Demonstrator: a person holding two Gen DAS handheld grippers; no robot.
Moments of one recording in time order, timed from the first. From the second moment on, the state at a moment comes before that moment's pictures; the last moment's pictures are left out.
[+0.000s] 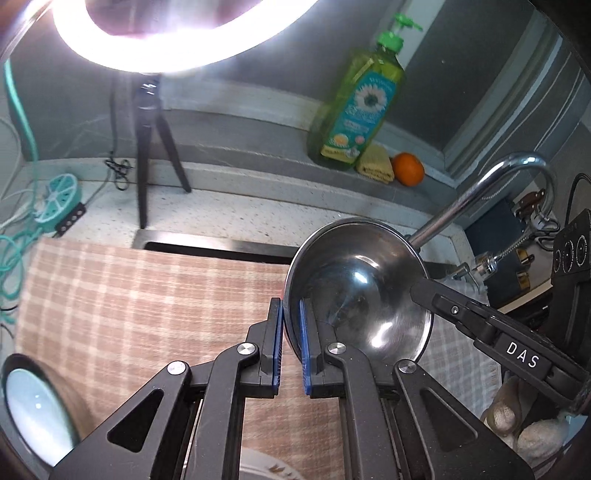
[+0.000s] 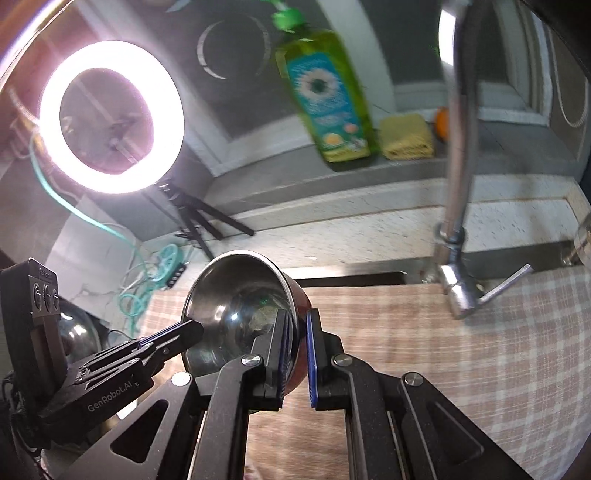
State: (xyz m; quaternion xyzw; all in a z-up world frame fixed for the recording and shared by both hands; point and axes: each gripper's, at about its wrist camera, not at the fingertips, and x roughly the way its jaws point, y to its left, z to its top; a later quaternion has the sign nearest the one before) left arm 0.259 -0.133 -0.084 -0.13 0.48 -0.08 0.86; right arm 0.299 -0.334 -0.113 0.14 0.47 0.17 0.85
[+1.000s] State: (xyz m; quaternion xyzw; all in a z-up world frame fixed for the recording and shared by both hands) left arm 0.121 0.071 -0.084 -0.21 0.46 0.07 0.86; right arm 0.230 -0.087 -0.120 0.06 0.50 0.32 0.80
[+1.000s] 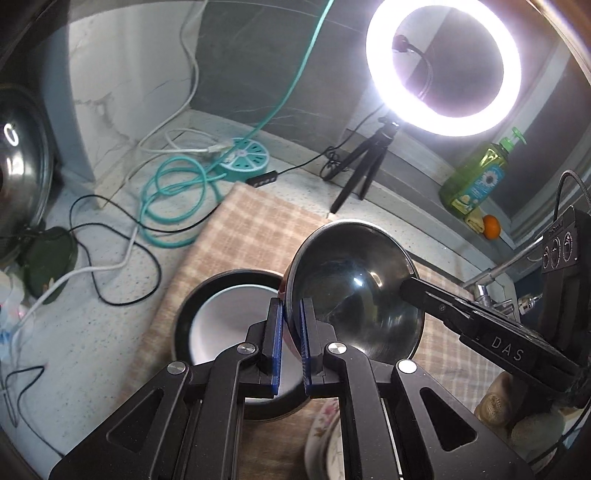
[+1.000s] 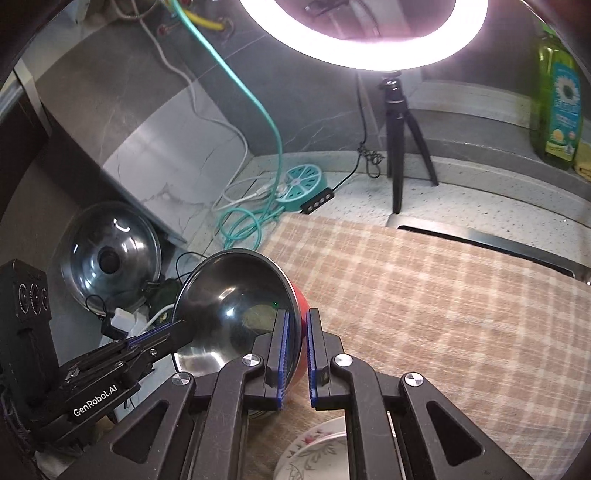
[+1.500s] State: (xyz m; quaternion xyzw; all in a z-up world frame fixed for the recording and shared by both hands) left arm 0.108 0.102 -0.109 -0.22 0.47 0.08 0.85; right arm 0.224 -0.044 -0.153 0.03 0.53 0.33 0.78
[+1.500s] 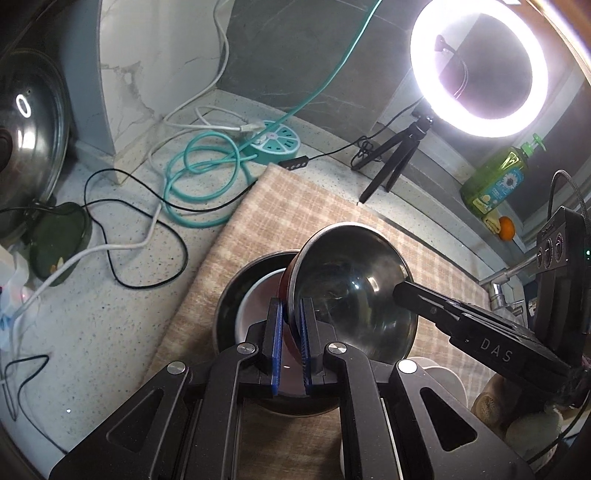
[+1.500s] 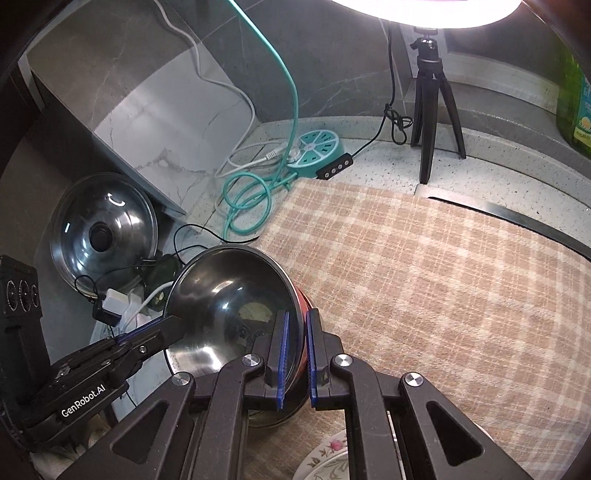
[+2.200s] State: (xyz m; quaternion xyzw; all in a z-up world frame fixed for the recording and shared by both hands) left arm 0.101 0.118 -0.120 -0.25 0.48 0.09 0.84; right arm 0.218 -0.022 -0.157 0.01 0.53 0.34 0.78
